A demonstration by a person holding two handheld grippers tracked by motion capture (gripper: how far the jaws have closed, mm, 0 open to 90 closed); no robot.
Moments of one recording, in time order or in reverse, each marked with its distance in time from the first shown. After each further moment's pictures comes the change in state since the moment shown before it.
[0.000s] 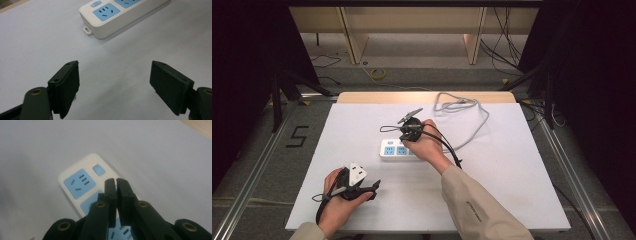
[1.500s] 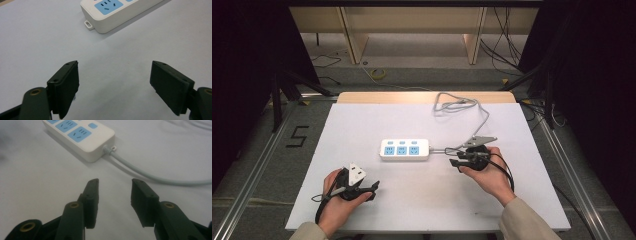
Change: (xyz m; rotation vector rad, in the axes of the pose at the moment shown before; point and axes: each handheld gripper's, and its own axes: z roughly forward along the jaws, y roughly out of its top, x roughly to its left) left arm 0.002 -0.004 0.002 0.024 -0.001 -0.013; right arm -0.044 -0.151 -0.112 -0.104 -0.054 0.120
